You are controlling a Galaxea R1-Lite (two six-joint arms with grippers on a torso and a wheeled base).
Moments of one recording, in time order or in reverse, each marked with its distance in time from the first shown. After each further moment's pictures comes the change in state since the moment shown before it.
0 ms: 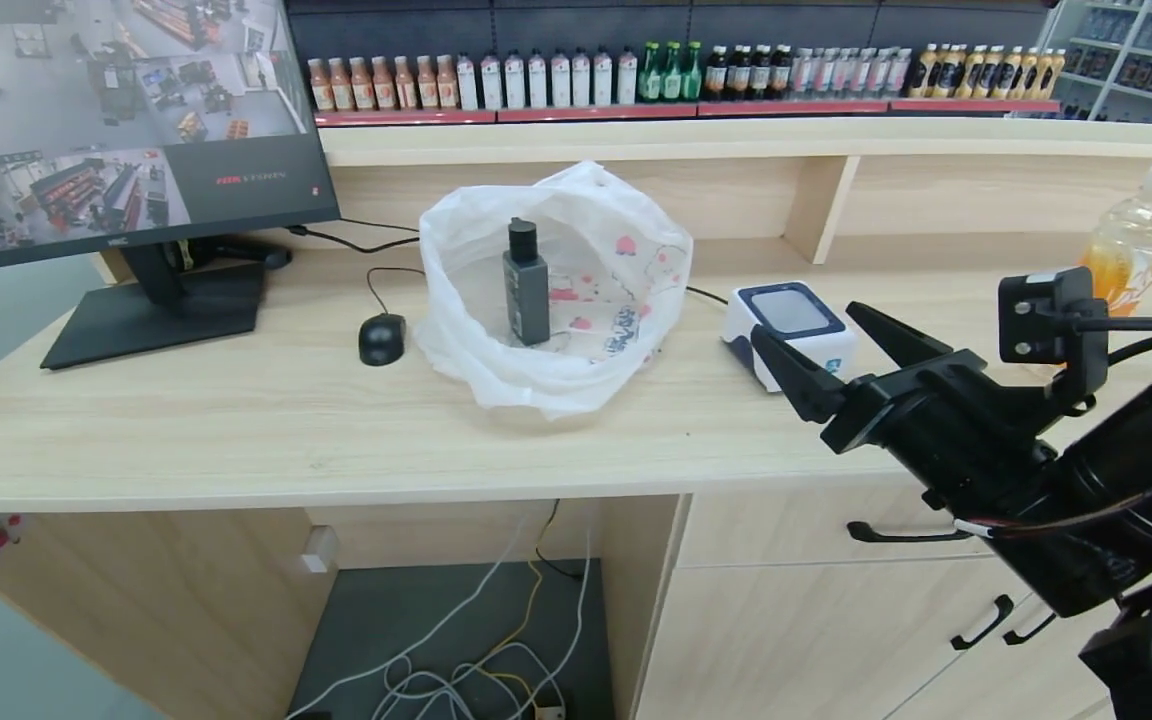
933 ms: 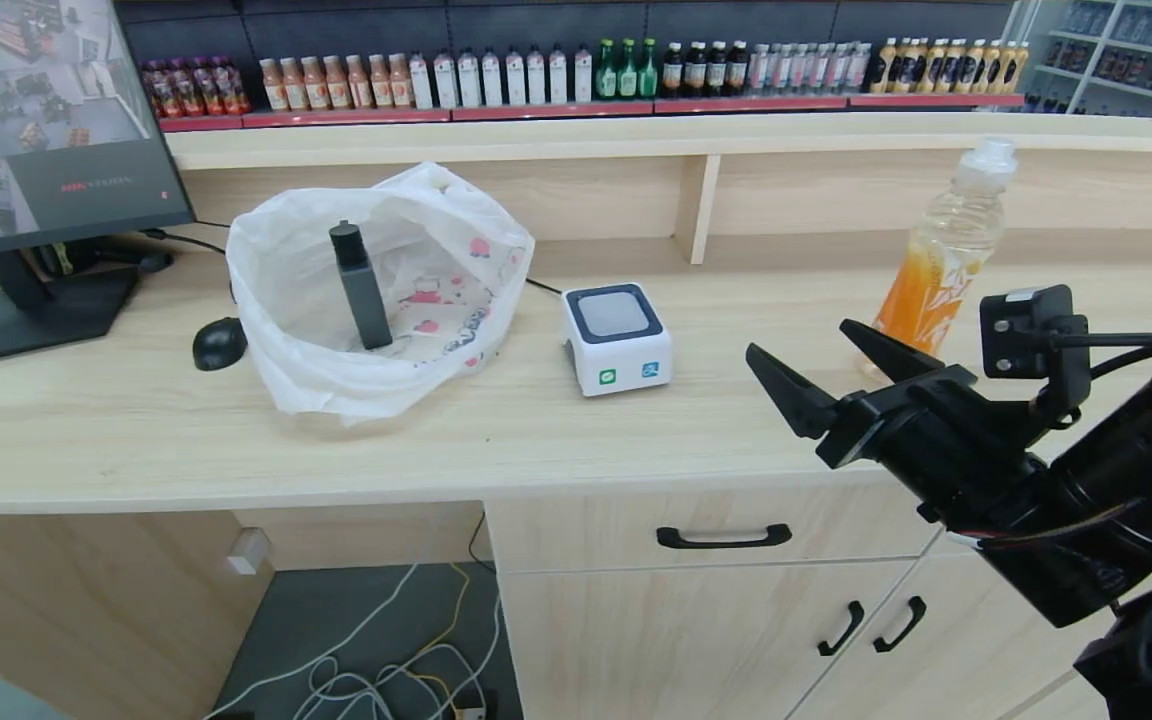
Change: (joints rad) left arm 0.000 0.000 0.000 0.000 0.000 -0.003; right arm -0.004 0.015 0.019 0.000 -0.001 -0.001
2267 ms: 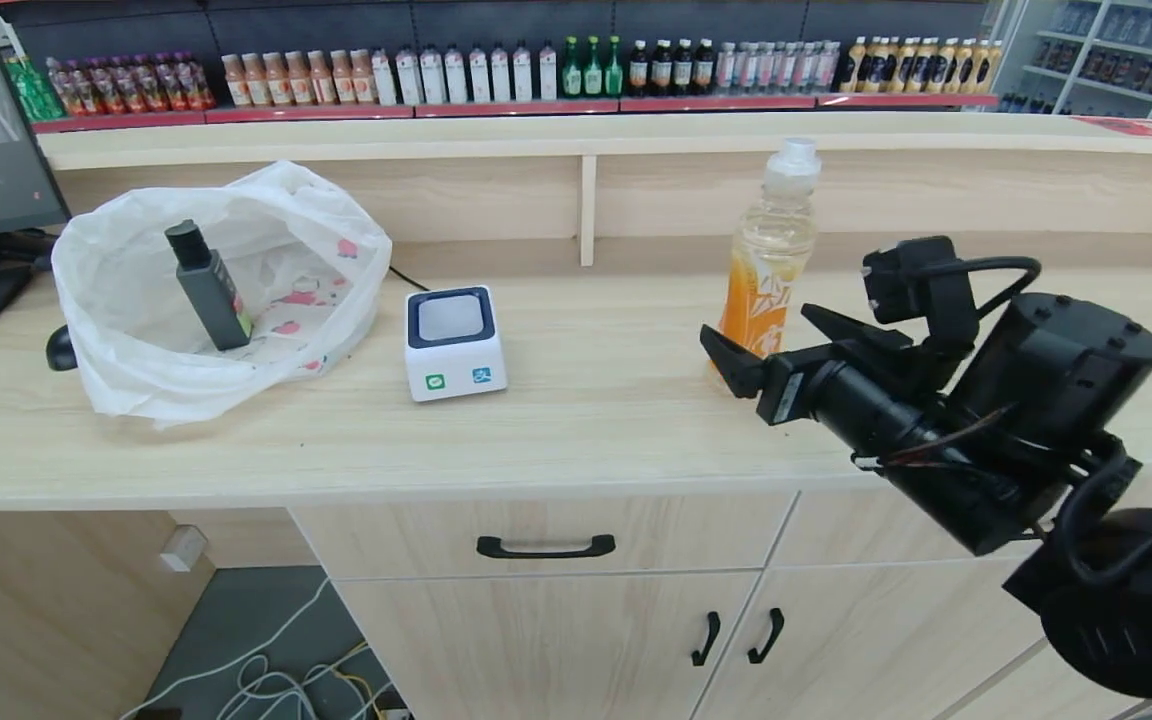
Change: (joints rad) left arm -0.001 0.000 0.000 0.000 0.000 0.009; right arm 0.047 0.027 -0.284 0.396 -0.166 -0.070
